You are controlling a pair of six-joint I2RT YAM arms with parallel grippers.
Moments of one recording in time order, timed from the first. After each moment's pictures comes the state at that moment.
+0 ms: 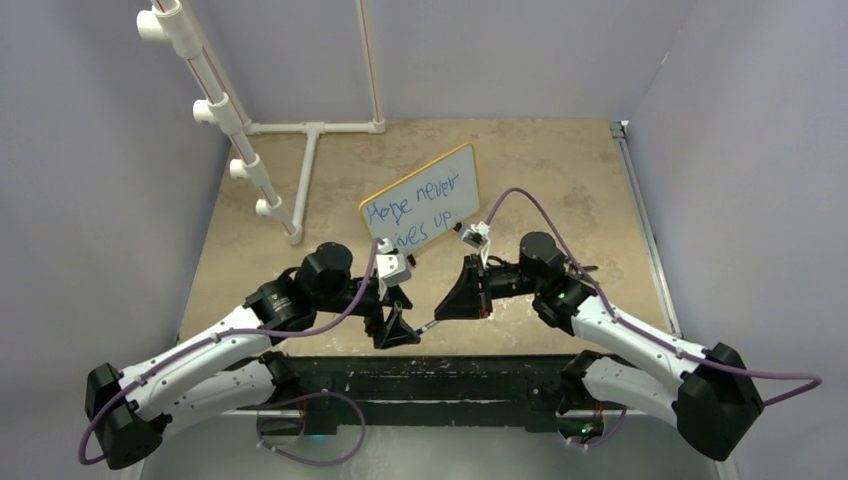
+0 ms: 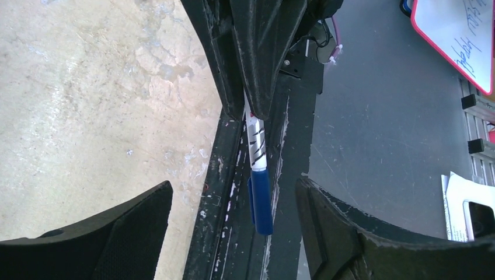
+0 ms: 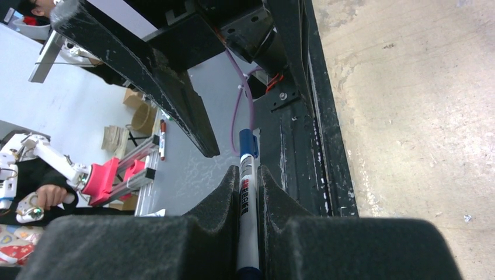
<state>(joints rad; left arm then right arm) -0.87 0.85 0.68 -0.30 0.59 -0.11 0.69 1.01 0.52 0.32 -0.97 0.62</state>
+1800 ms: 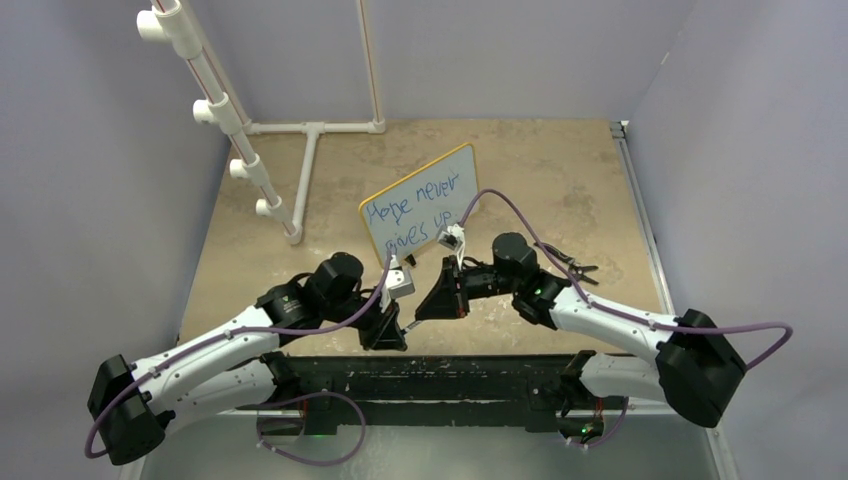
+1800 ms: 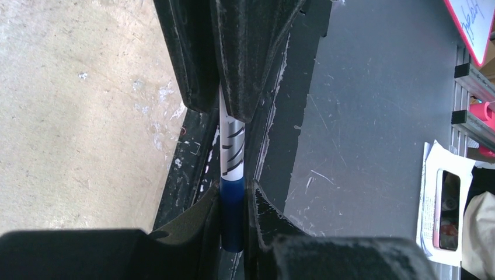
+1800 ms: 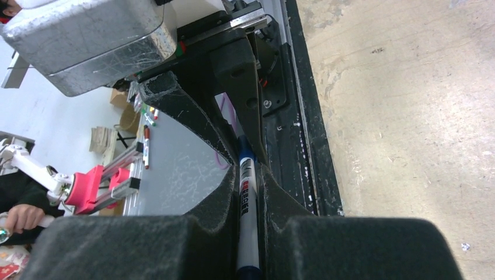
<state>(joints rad) -0.87 0.89 0.61 -0.39 0.62 -0.15 0.82 1.18 0.57 0.39 -0.83 0.60</state>
